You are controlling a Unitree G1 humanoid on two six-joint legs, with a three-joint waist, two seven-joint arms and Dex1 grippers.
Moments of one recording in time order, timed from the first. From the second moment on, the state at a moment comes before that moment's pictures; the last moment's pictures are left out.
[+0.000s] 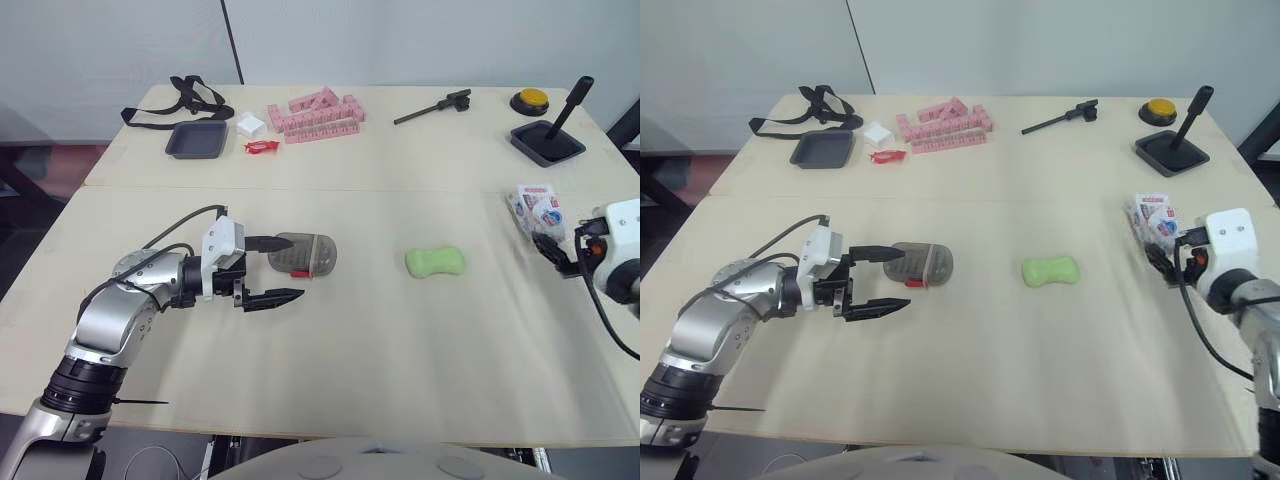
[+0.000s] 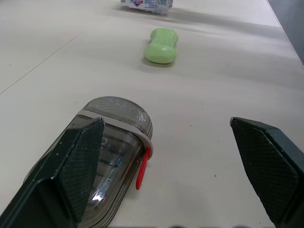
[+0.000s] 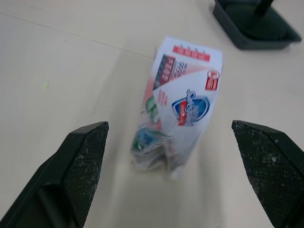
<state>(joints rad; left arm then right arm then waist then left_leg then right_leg) -0.18 0.64 -0.05 -0.21 -0.50 0.28 -1.16 0.05 -0.72 -0.49 -0.23 0.34 0.59 0.53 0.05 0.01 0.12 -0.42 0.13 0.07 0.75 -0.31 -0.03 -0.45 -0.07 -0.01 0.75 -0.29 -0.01</state>
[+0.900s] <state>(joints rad) -0.52 0.67 -0.16 0.24 -0.26 0.00 -1.38 0.12 -0.84 -0.26 -0.10 0.44 -0.04 1.36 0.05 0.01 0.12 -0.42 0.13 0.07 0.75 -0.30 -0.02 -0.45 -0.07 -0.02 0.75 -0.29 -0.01</state>
